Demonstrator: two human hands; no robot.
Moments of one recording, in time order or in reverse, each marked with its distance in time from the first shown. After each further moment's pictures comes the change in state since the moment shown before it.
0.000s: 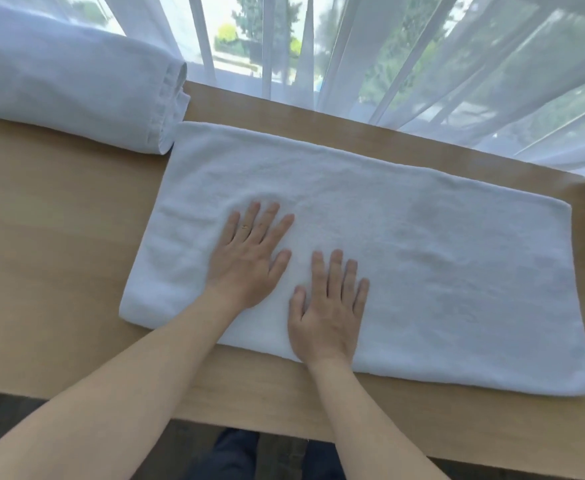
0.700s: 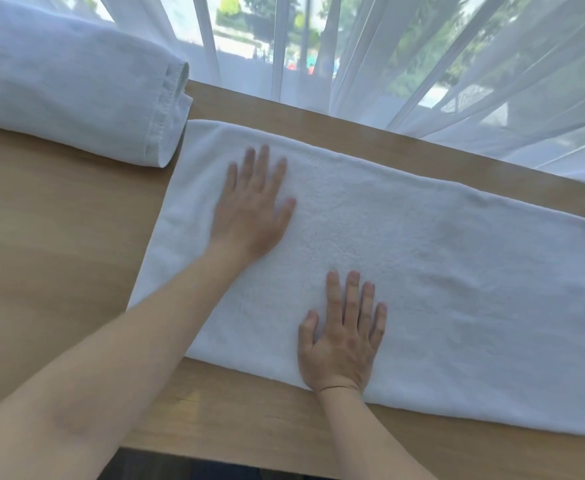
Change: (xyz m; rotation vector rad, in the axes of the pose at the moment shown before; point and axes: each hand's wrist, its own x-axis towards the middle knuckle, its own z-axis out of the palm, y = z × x) left_hand 0.097 -0.036 -0.029 -0.075 0.032 -0.090; right_hand 0.009 -0.003 0.006 -0.043 0.101 0.019
